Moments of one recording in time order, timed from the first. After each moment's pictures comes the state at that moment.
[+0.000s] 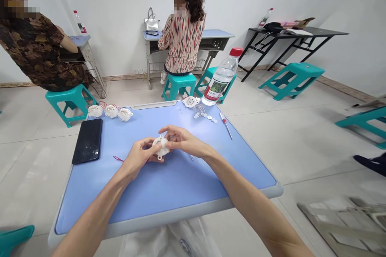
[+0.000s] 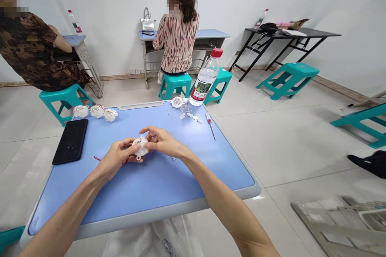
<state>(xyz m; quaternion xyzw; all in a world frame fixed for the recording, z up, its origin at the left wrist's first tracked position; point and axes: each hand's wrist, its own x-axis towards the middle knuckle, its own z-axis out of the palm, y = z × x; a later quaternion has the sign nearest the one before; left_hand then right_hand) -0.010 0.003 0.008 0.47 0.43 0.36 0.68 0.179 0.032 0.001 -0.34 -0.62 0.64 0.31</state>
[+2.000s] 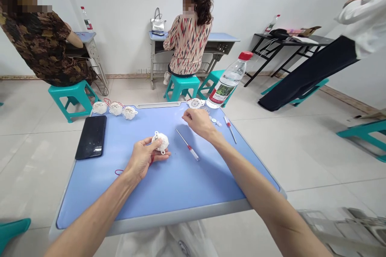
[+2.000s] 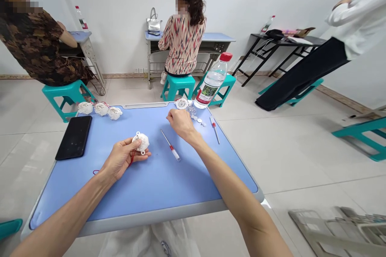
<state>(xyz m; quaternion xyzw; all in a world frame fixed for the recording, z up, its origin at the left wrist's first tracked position) -0.003 0.002 0.003 0.29 0.48 0.42 0.71 0.206 0.096 0.003 -0.66 -0.74 0.07 0.15</state>
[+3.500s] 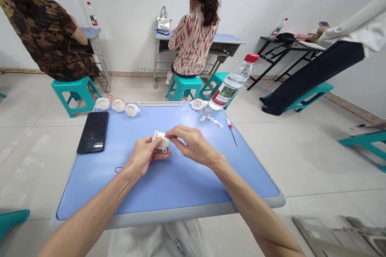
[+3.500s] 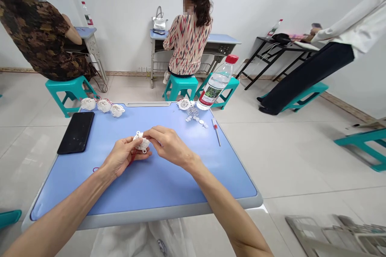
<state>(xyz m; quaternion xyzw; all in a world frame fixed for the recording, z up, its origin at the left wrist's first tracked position) -0.004 0.000 -0.002 0.28 0.48 0.43 0.71 0.169 0.018 0.015 -0.31 -0.87 0.14 0.36</state>
